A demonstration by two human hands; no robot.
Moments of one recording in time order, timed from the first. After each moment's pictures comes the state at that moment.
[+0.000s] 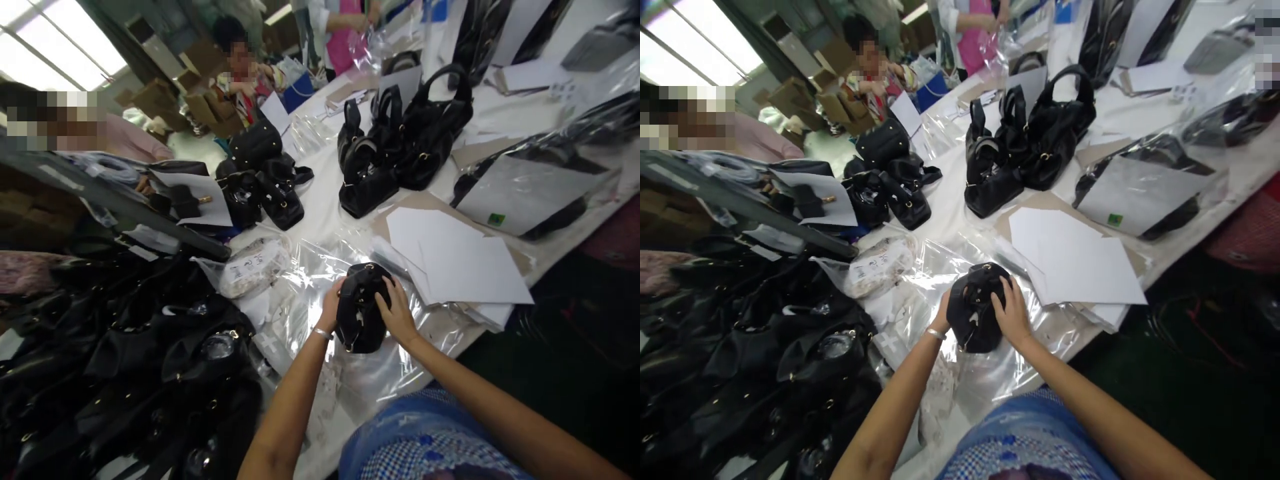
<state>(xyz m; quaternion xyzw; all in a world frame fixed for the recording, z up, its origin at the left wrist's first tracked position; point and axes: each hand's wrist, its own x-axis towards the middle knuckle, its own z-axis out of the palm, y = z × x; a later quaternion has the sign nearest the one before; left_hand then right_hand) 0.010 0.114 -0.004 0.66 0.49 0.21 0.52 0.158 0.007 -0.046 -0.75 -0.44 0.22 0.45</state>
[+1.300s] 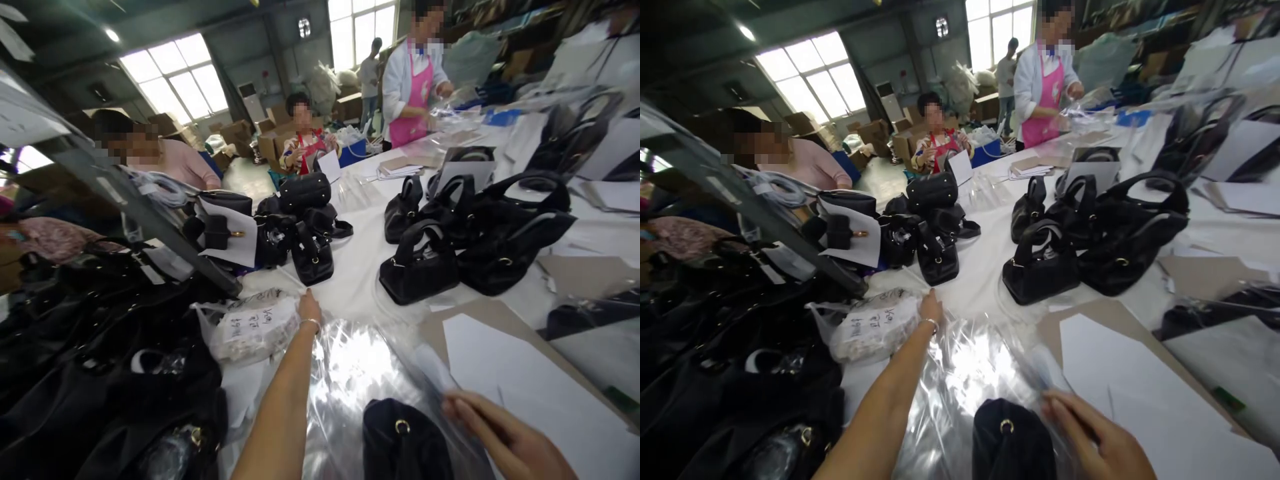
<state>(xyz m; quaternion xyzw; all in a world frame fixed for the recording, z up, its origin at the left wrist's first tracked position) -0.018 0.394 -0.074 0.56 0.76 0.18 0.27 0.262 0.098 0.024 -0.74 -0.39 0.44 0.32</state>
